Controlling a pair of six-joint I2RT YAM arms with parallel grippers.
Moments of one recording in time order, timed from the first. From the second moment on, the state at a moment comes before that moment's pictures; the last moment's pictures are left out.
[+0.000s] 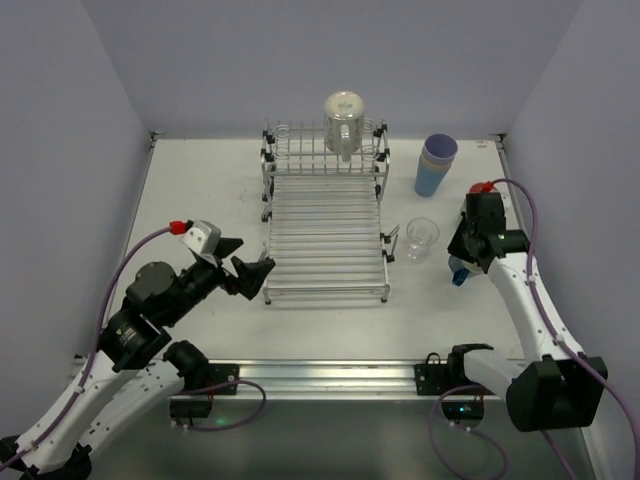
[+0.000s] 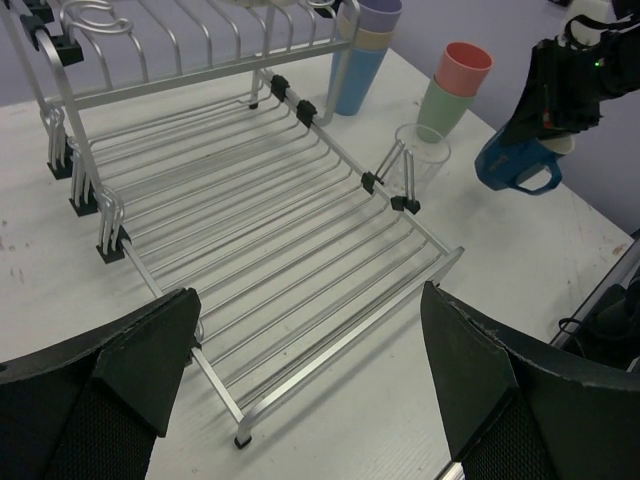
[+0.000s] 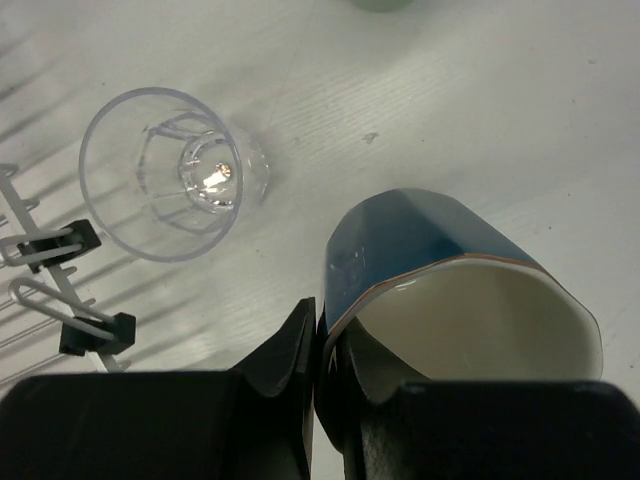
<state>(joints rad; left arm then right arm) -0.66 0.44 0.70 -0.35 0.04 -0.22 0.07 1.08 0.94 -0.79 0.23 0.47</state>
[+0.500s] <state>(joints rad) -0.68 0.46 0.70 -0.35 0.01 -0.22 0.02 1.39 0.94 -0.57 0.16 0.39</state>
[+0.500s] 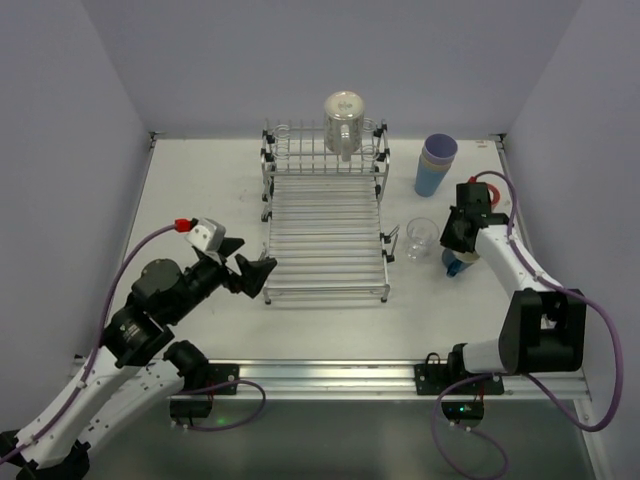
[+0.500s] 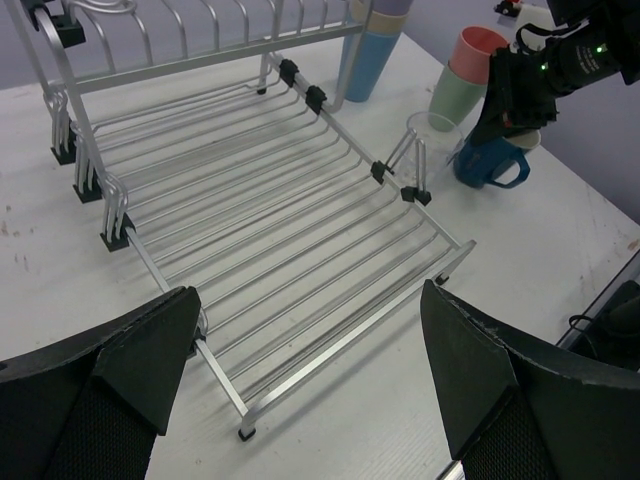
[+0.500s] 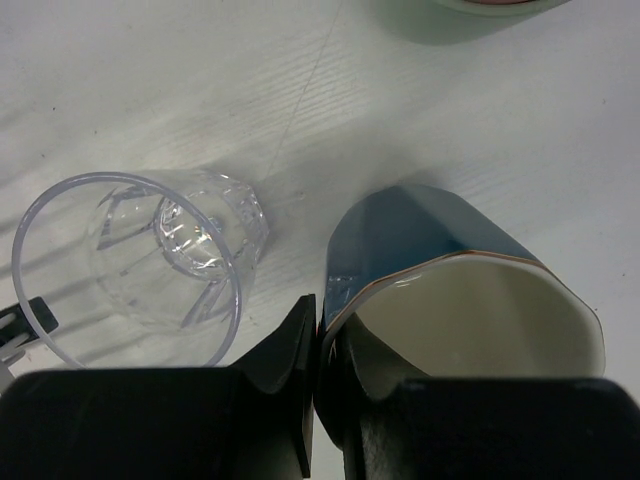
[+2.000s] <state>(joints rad) -0.72 1.71 1.66 -0.10 -0.17 -0.36 0.10 0.50 0.65 -0.28 -0.51 0.53</state>
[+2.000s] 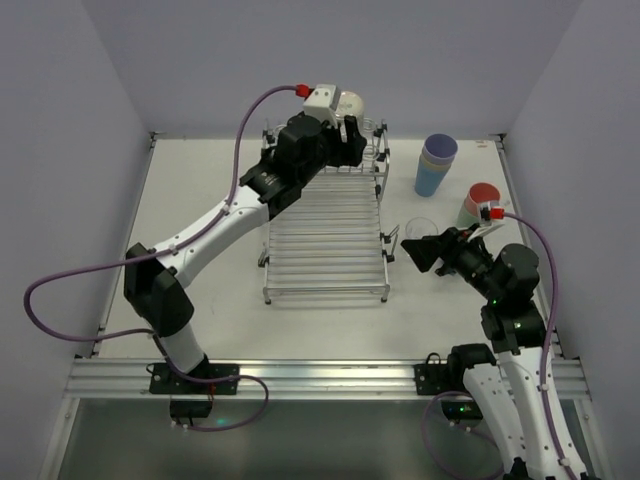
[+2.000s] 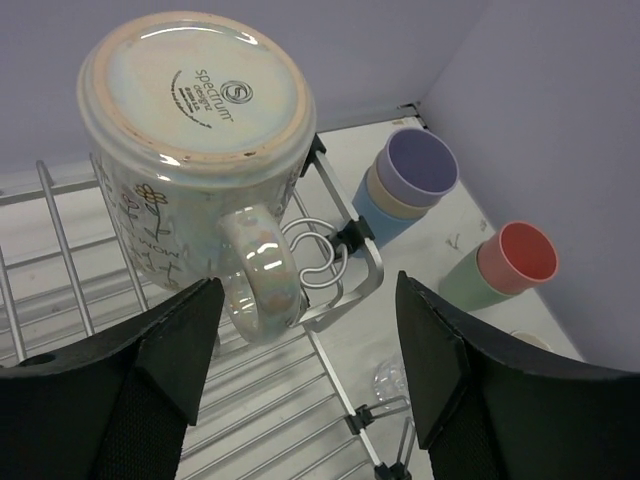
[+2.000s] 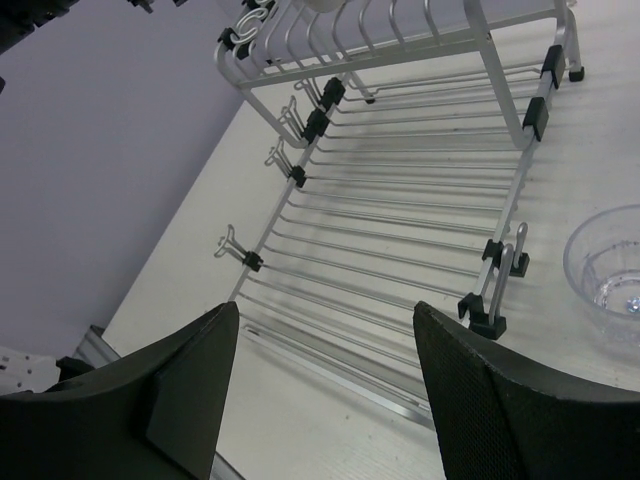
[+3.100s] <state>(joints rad) -0.72 1.80 1.60 0.03 -0.29 -0.22 0.10 0.49 0.65 -0.27 -0.53 0.54</state>
